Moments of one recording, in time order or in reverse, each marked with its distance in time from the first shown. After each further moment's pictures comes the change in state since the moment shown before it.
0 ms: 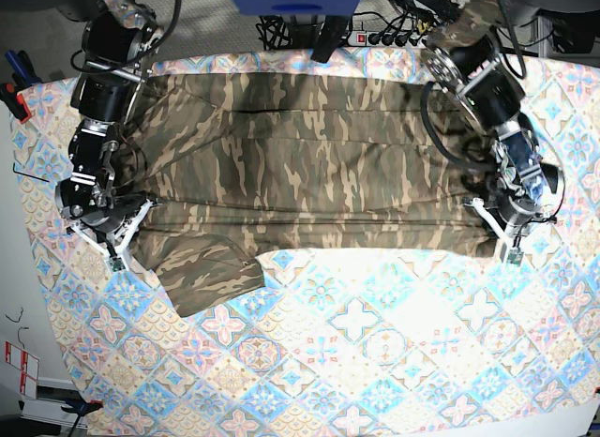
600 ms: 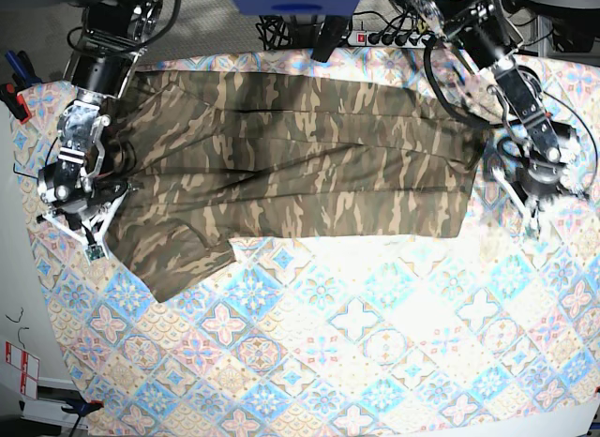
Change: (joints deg) left arm 16.3 1.6 4.3 27.8 -6.7 0.8 9.3; right arm -7.6 0.7 0.1 19.0 -0.4 -0.5 -13.2
